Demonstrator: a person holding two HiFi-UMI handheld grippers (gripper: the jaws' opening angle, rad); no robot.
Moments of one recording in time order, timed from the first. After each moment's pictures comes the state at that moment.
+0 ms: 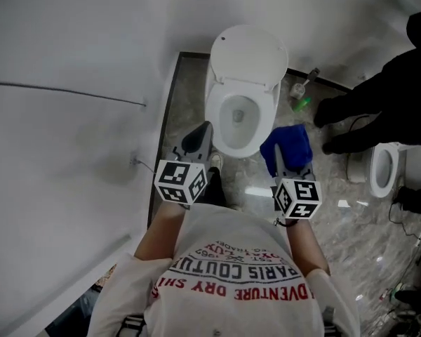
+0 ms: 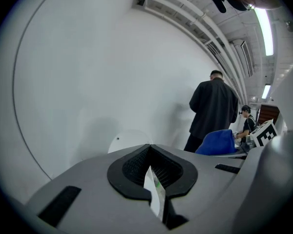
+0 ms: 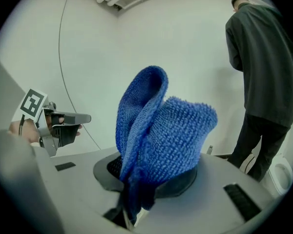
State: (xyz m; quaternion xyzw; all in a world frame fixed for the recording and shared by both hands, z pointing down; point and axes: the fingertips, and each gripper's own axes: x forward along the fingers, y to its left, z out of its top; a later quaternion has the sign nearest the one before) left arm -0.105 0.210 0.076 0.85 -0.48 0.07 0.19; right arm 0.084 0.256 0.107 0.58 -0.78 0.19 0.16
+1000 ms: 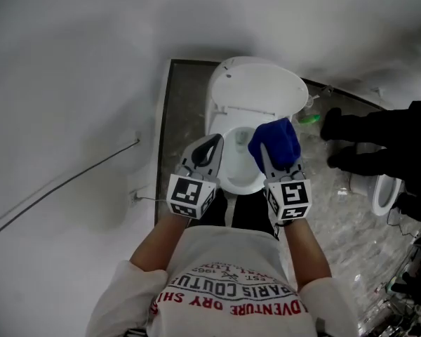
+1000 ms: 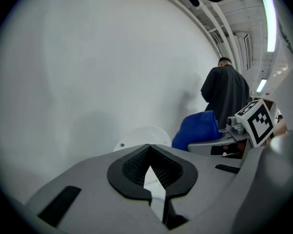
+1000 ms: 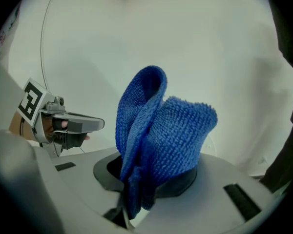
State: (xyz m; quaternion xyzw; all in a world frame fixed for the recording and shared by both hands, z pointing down) left arm -0.097 -0.014 0.166 0.88 -0.42 0.12 0.19; right arm 0.019 0.000 0.178 0.52 -0.81 0.16 0.21
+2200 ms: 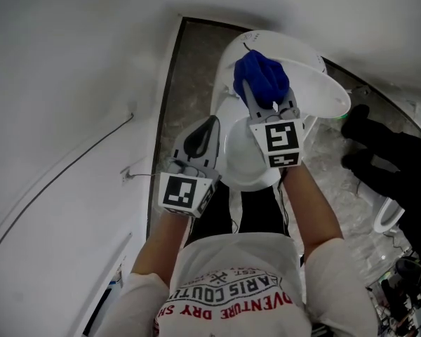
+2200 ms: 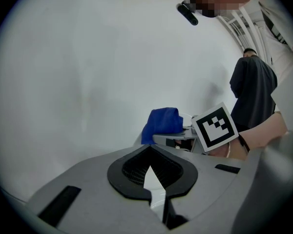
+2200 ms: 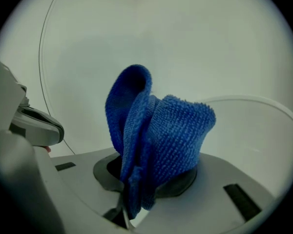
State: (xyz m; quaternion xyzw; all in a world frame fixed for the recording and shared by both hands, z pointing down) left arm -0.122 -0.088 0.267 0.81 -0.53 0.12 0.21; right arm -0.059 -0.182 0.302 0.41 -0.88 0.11 0.21
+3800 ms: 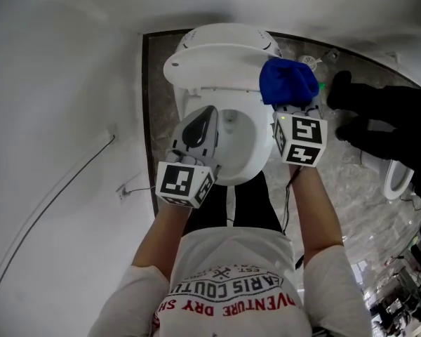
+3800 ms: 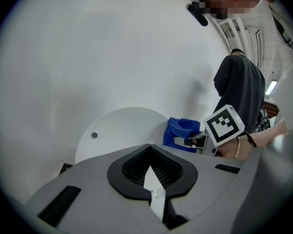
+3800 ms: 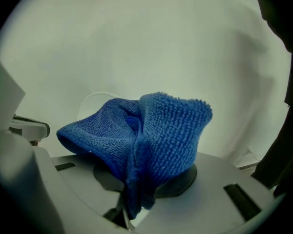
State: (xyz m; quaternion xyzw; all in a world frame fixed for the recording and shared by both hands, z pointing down) left arm 0.021 -0.095 0.261 0.86 -0.44 0.12 0.22; right arm 0.186 -0.152 0.298 0.61 -0.73 0.19 0.23
